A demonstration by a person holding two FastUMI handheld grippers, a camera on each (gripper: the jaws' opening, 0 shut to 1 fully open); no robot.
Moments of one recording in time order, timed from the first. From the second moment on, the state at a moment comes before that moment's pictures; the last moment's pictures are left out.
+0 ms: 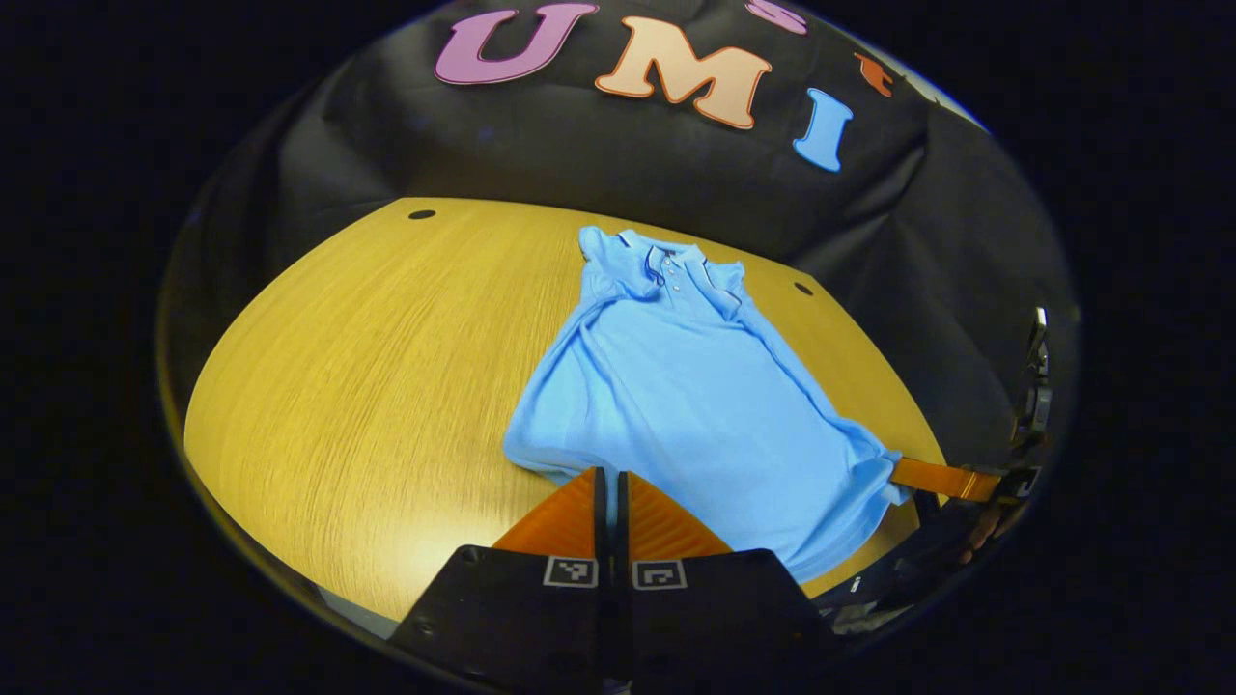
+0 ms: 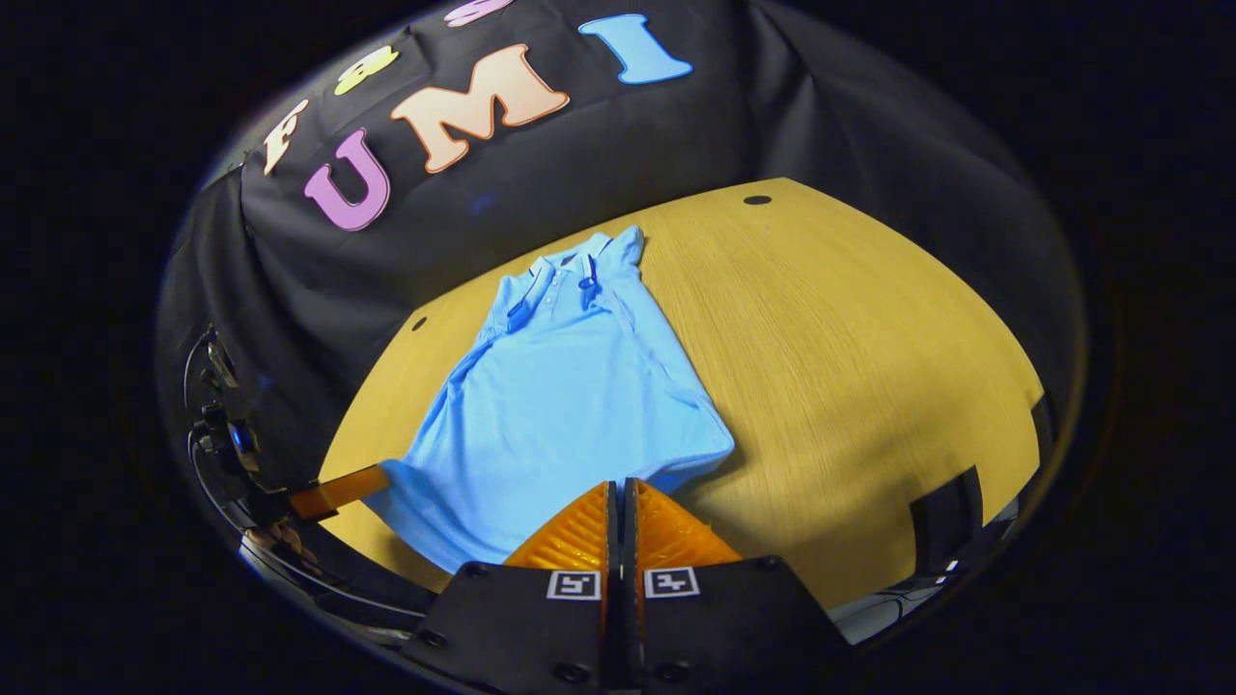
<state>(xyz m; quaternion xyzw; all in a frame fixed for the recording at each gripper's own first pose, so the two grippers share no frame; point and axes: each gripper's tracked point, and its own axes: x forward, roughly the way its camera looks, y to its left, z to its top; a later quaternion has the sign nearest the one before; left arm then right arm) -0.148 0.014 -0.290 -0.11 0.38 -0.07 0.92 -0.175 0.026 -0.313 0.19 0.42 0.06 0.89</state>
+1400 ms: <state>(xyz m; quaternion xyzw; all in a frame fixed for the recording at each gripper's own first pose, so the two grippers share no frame) 0.134 0.032 -0.238 -0.13 0.30 -0.11 0.94 0.119 0.040 -0.268 0.24 0.30 0.01 0.92</state>
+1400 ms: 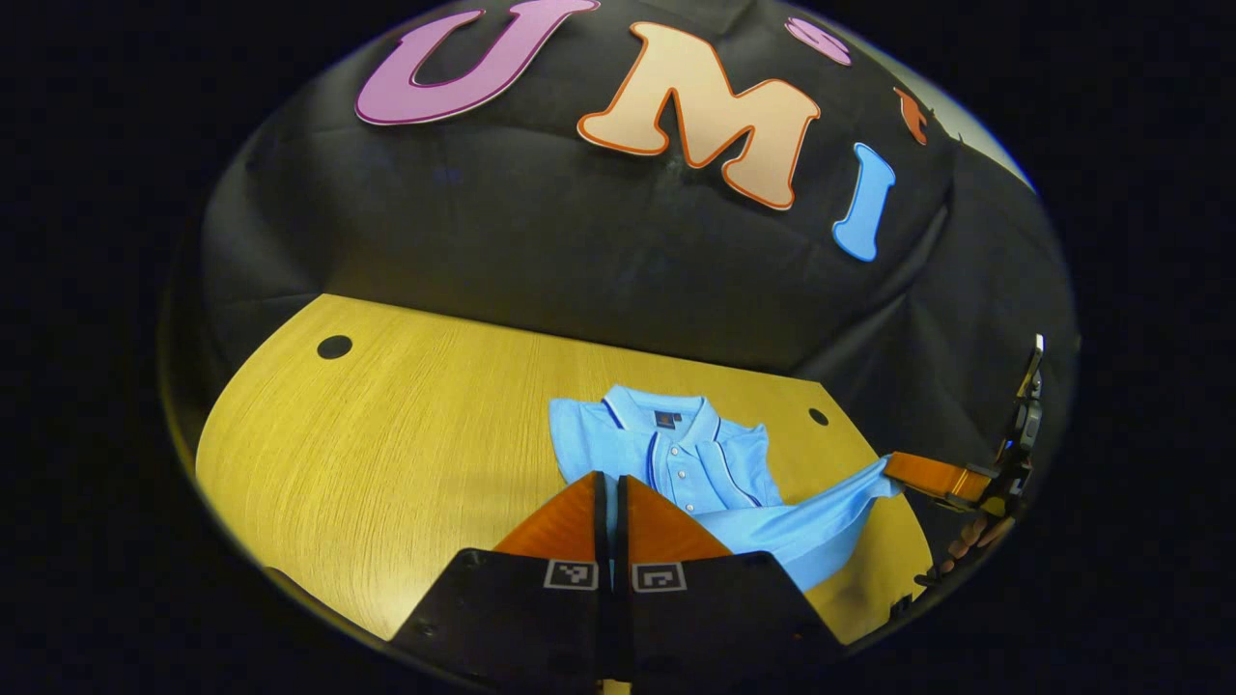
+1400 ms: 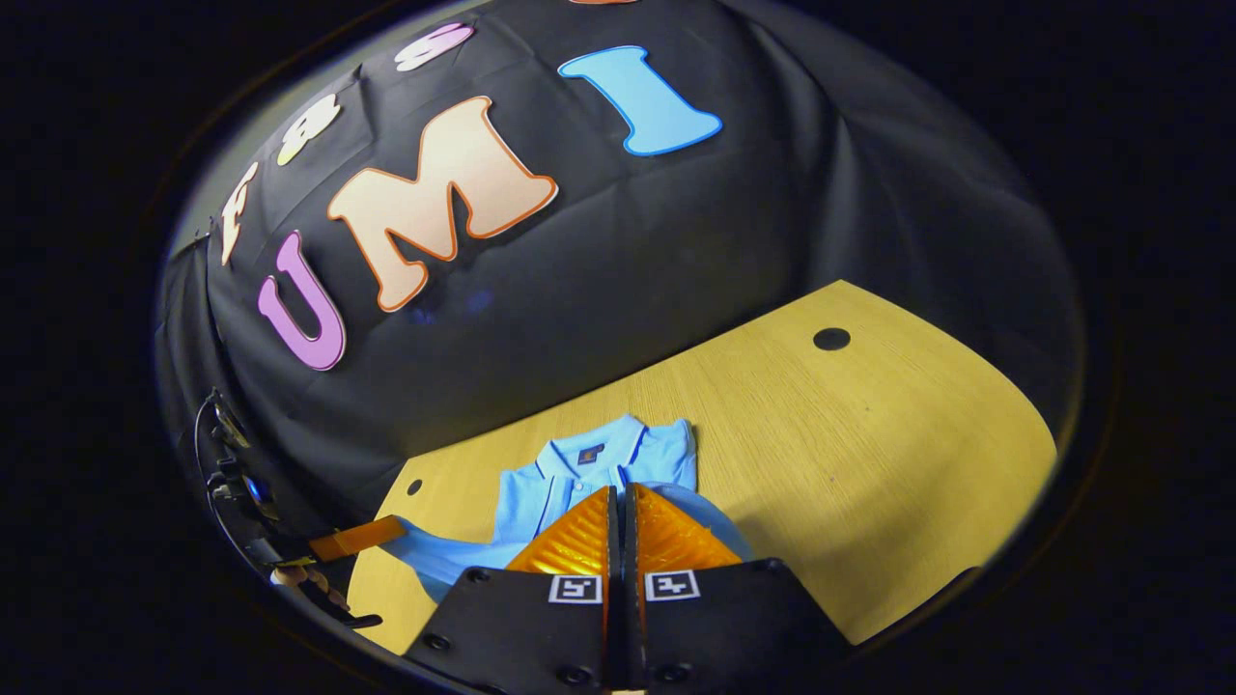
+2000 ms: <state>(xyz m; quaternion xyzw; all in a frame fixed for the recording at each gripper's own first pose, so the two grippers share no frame) 0.245 0.045 -0.299 -0.10 0.32 -0.10 0.94 0.220 0.033 -0.338 0.20 0.31 -0.05 0.93</state>
